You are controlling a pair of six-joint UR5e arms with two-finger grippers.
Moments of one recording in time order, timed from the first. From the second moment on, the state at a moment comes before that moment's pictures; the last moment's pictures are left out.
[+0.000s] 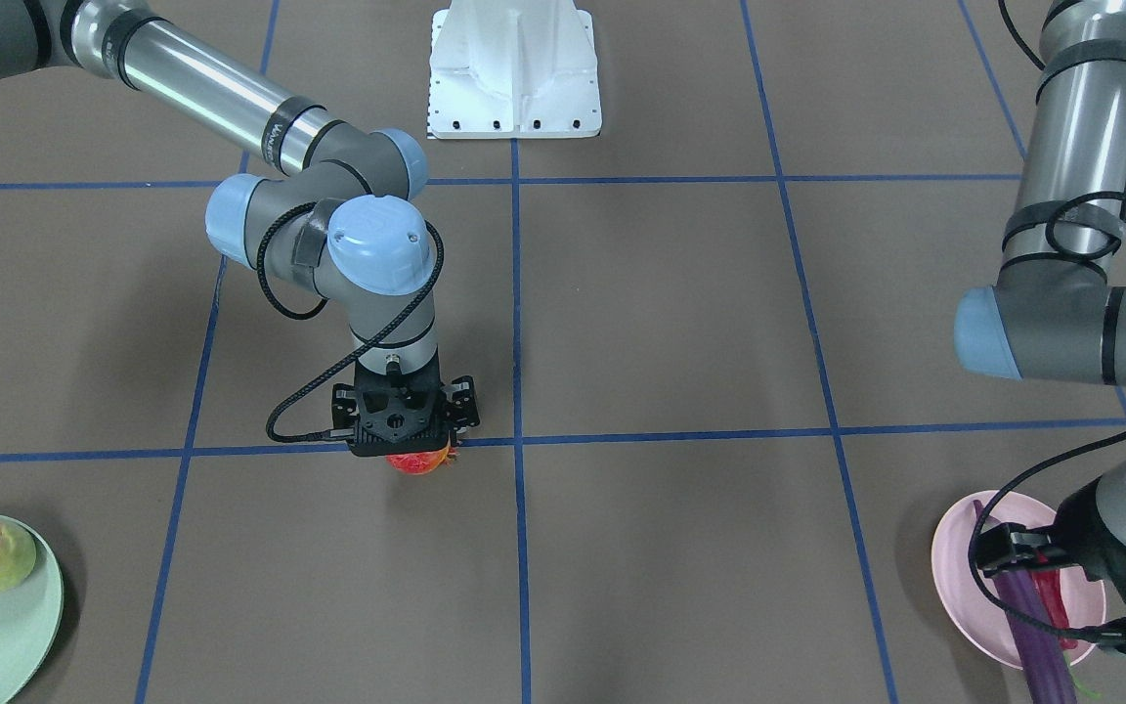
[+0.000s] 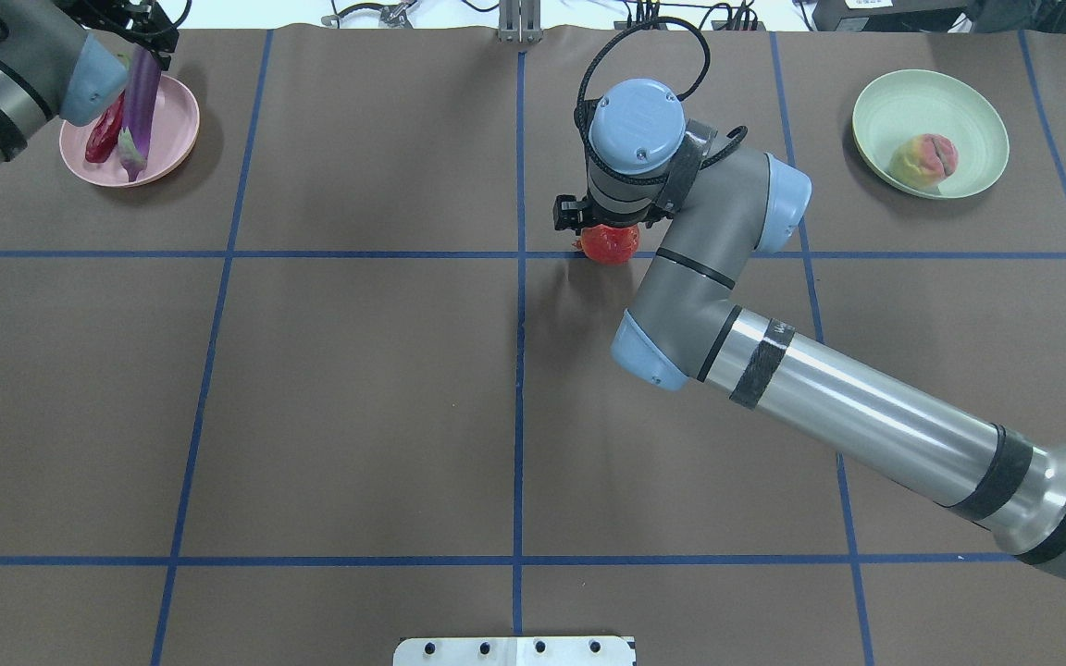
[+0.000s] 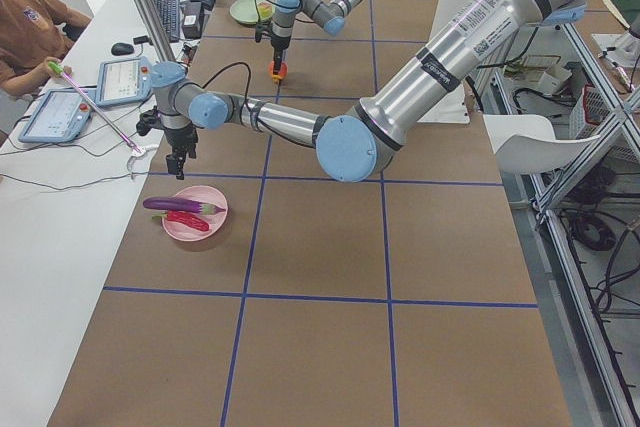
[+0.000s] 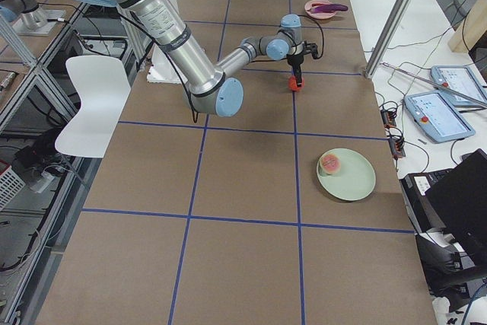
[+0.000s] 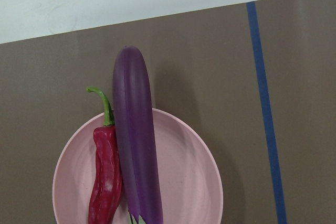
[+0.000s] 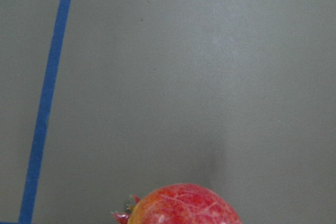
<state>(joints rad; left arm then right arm) -1.18 -2.37 -0.98 -1.78 -2.11 -0.45 0.67 -0.75 1.28 -1.38 1.76 1.01</state>
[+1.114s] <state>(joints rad) -1.17 -2.38 -1.01 -1.78 -2.11 -0.51 0.71 -0.75 1.36 -1.37 1.77 1.03</state>
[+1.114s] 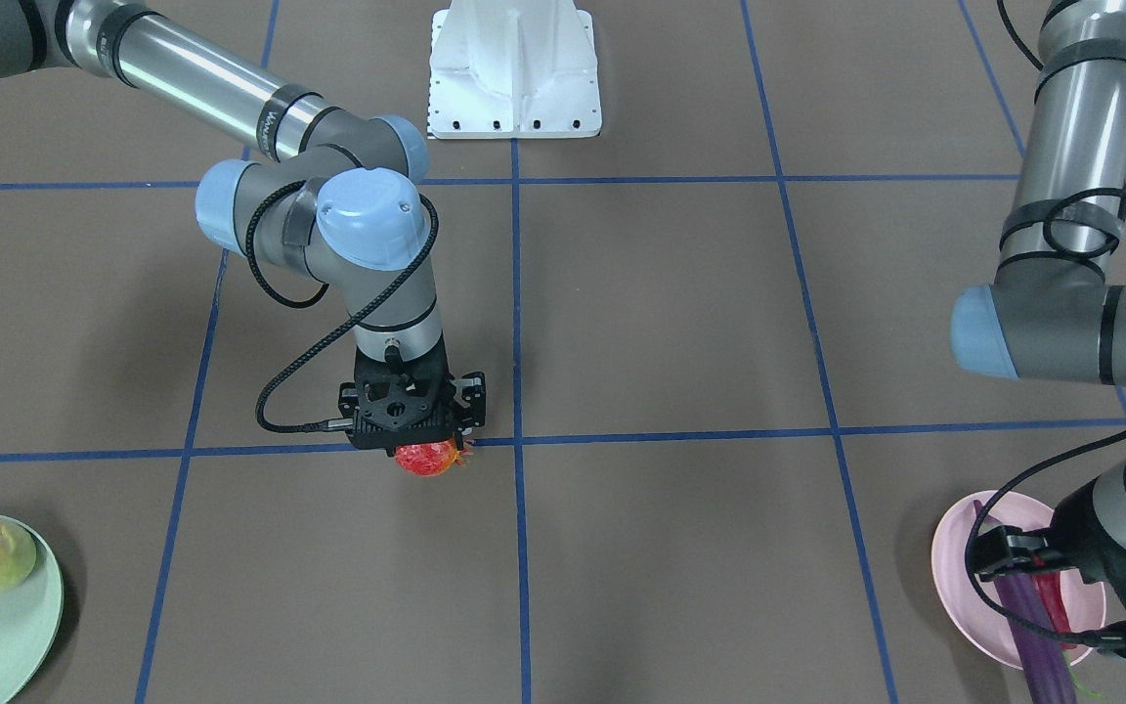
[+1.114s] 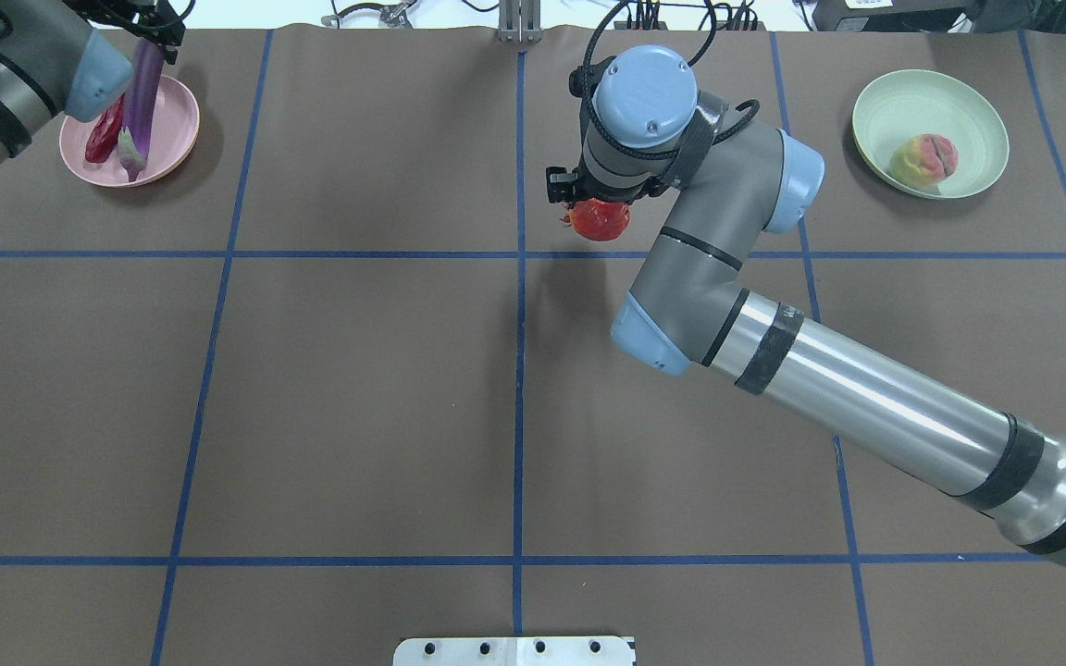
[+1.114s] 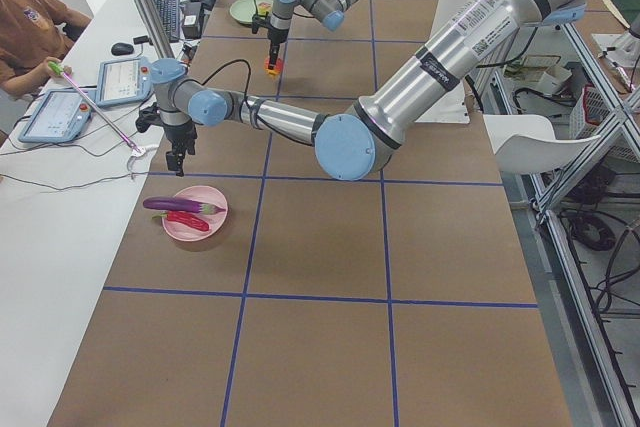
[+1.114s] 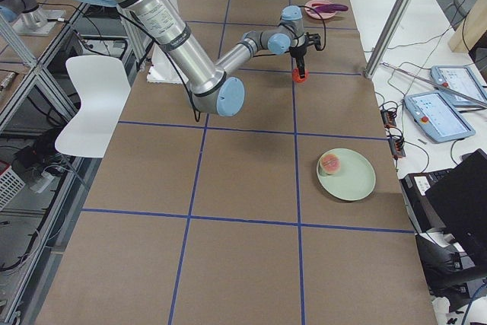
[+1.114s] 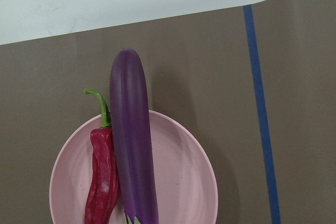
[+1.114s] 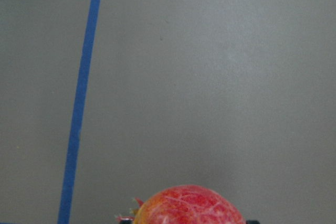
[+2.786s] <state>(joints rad) -1.09 -2.13 -1.52 -1.77 -2.17 -0.71 1.27 -1.02 1.31 -1.39 2.15 0.26</state>
